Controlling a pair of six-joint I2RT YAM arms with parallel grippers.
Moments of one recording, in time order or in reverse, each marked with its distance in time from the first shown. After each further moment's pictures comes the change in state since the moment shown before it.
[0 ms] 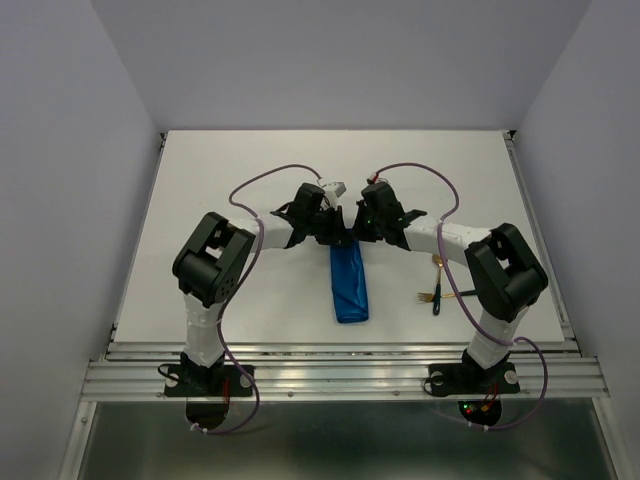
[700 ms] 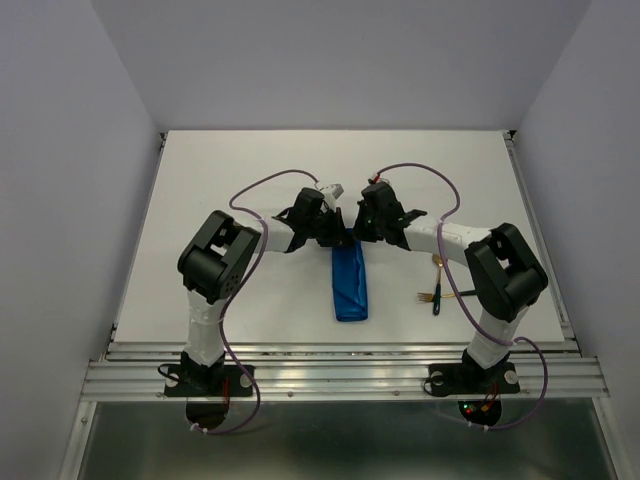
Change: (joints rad) left arm 0.000 0.055 -0.037 0.130 -0.005 -0.088; right arm -0.001 0.002 0.000 -0.007 -0.002 0.018
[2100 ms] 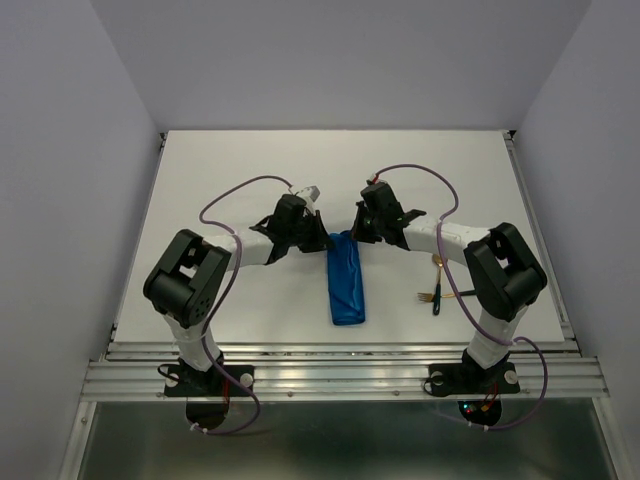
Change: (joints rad) left arm 0.032 -0.238 -0.208 -0.056 -0.134 -0.070; right arm 0.001 0.005 0.004 -0.007 0.014 0.009
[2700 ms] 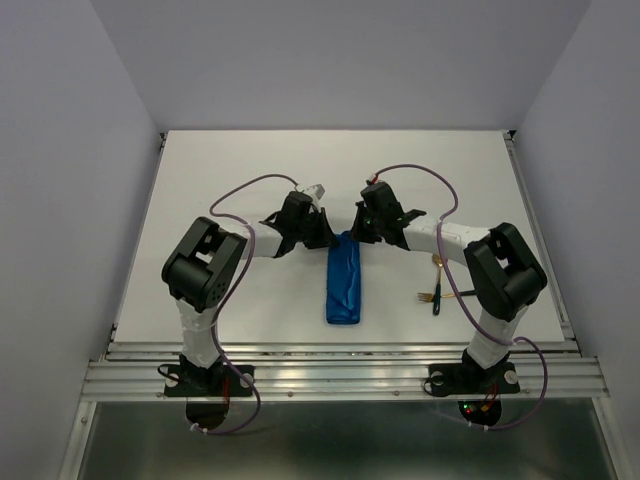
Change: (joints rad) left arm 0.010 0.109 0.071 0.041 -0.002 -0.007; right arm 0.000 0.000 0.000 0.000 -0.013 0.000
